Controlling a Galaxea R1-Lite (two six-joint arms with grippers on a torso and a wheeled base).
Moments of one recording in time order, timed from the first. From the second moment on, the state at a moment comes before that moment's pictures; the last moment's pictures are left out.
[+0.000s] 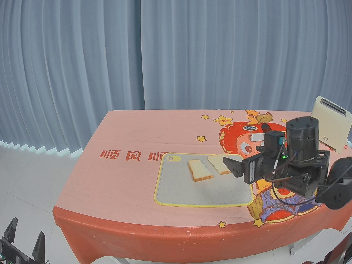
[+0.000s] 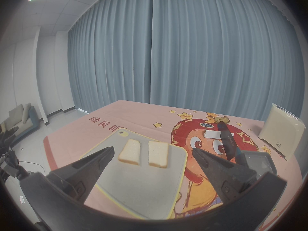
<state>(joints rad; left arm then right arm) 0.00 0.02 -0.02 0.00 0.01 0.00 0.68 1.67 -0.70 -0.52 -0.31 0.13</state>
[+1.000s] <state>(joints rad) 0.00 0.02 -0.02 0.00 0.01 0.00 0.47 1.99 -0.98 -0.33 -0.23 0.12</state>
